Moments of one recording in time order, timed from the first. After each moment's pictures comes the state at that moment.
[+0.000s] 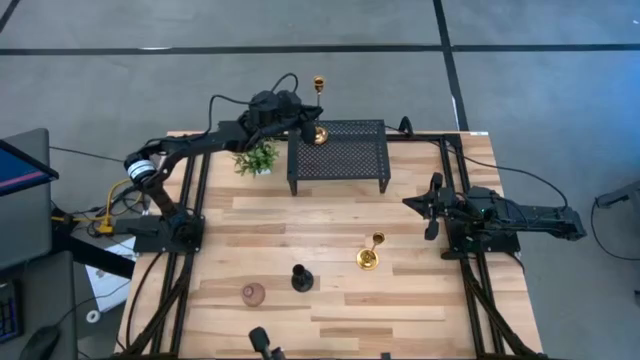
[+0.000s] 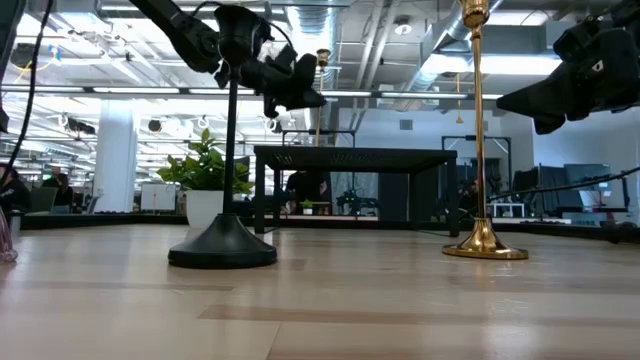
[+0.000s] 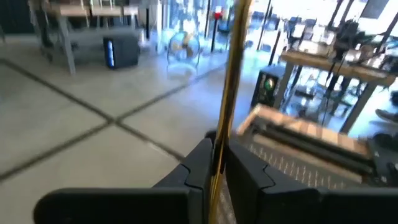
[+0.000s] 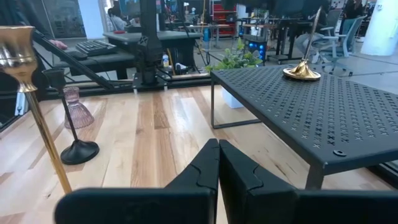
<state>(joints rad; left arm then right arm) 0.63 1.51 1.12 0.41 0.12 -0.06 -0.03 0.03 0.08 -0.13 0.19 0.03</state>
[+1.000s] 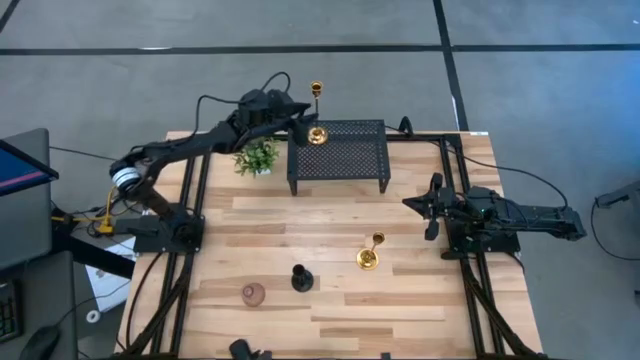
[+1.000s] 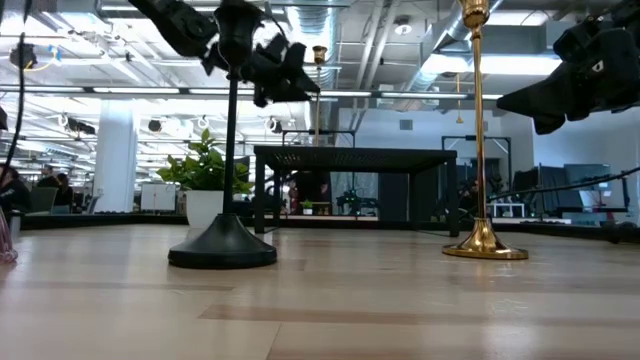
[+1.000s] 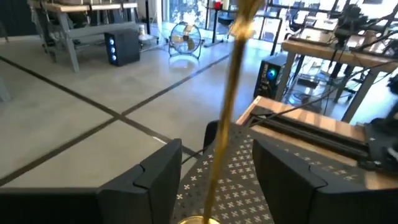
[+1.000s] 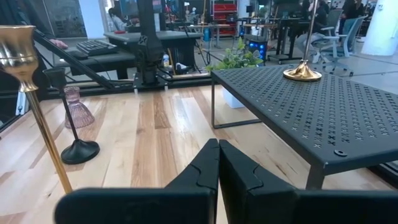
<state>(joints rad) 0.62 1.37 1.09 0.30 0.11 0.00 -0.04 0.03 0.08 -0.13 0.19 0.03</state>
